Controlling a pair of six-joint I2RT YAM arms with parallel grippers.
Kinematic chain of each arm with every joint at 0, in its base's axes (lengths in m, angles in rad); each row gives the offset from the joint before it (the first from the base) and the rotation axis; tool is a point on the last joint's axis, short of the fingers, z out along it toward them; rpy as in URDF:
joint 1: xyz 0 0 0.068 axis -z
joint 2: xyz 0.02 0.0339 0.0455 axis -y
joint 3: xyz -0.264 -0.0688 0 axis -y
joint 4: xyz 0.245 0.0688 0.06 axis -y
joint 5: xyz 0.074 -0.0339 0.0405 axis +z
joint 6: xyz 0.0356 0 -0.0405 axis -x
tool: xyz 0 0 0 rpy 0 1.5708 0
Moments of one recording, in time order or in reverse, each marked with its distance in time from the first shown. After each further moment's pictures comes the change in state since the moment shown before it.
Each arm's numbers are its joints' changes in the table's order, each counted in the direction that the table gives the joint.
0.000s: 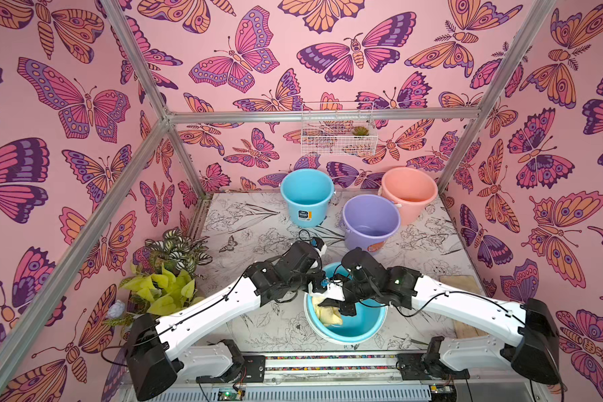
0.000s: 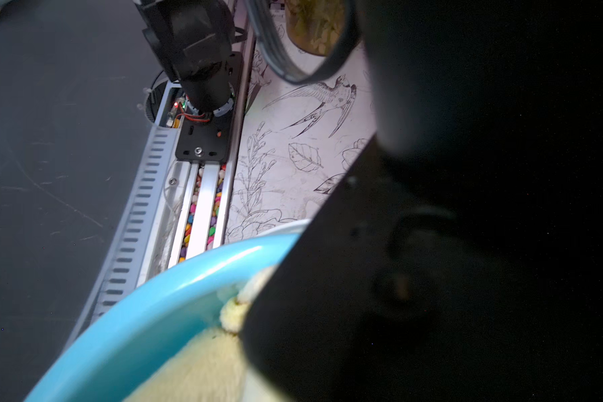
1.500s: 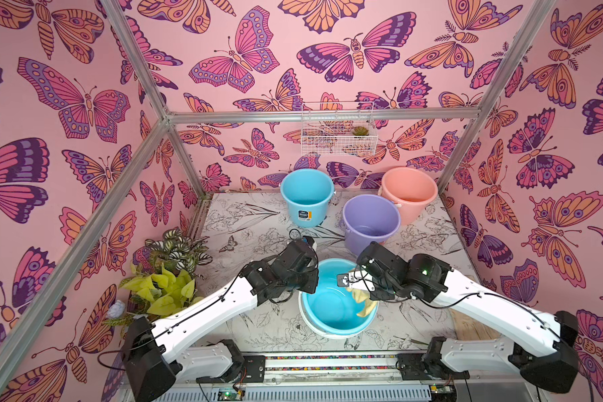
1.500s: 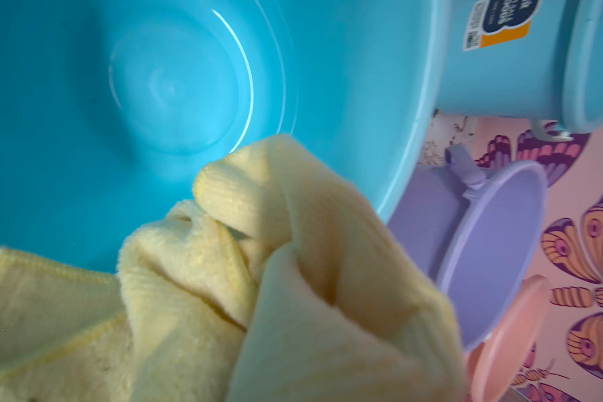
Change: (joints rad) left arm -0.042 0.011 0.013 -0.074 0.062 0.087; right arm 0.014 0.107 0.213 -0.689 -0.638 0.192
